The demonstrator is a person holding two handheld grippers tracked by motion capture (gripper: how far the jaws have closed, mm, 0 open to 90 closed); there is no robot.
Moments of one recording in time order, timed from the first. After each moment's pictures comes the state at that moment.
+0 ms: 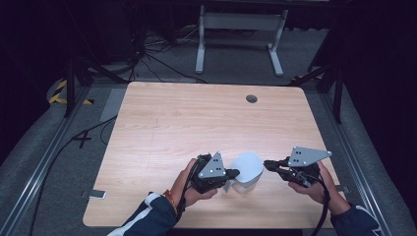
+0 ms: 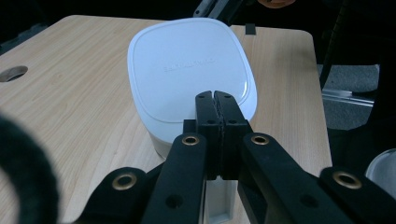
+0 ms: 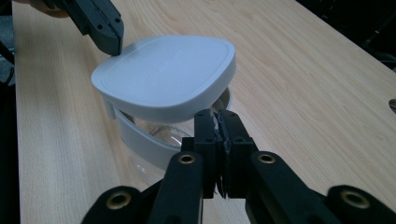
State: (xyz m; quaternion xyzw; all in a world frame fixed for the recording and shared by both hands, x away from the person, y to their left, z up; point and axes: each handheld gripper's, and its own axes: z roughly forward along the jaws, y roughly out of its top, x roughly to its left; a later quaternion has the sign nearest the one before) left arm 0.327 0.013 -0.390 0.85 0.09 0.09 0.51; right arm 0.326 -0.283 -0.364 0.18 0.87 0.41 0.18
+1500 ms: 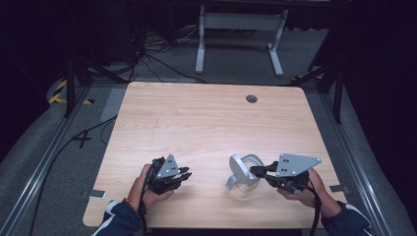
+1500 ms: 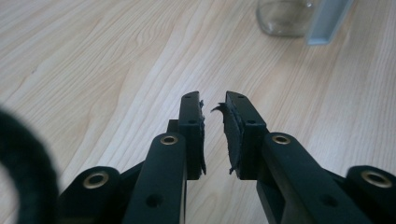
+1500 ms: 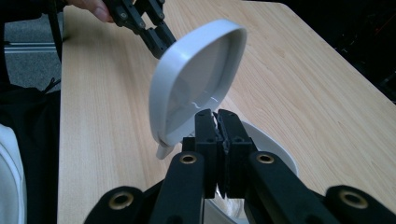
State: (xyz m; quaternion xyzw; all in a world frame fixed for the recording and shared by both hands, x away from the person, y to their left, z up) left arm 0.338 0.129 -0.438 0.87 0.21 0.14 0.41; right arm 0.307 -0.244 -0.348 0.11 0.88 0.43 0.19
